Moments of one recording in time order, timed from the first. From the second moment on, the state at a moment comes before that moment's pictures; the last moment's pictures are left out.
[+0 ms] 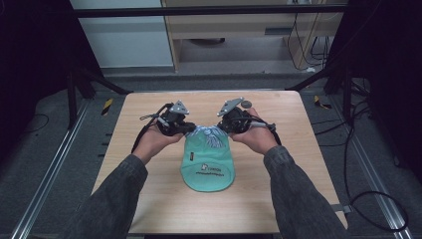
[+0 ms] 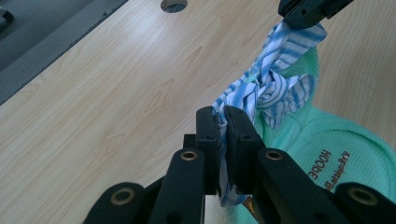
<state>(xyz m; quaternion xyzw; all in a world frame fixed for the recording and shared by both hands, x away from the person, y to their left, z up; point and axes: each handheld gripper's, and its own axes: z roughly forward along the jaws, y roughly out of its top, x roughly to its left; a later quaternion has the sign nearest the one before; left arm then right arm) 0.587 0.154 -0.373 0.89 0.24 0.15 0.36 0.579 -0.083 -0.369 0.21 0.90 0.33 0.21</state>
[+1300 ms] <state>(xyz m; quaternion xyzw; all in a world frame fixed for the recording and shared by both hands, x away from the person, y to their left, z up) 0.599 0.140 -0.367 0.89 0.23 0.19 0.34 0.597 -0.084 -0.371 0.21 0.89 0.32 0.23</state>
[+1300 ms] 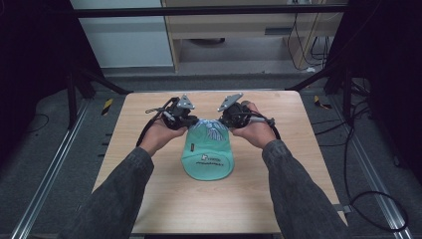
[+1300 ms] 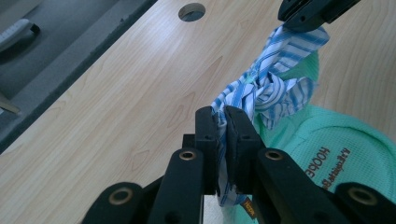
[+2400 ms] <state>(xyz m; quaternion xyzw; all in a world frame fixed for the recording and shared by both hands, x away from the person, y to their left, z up) 0.567 0.126 -0.391 0.90 0.20 0.20 0.34 0.552 -0.098 -0.389 0.21 0.89 0.32 0.23</state>
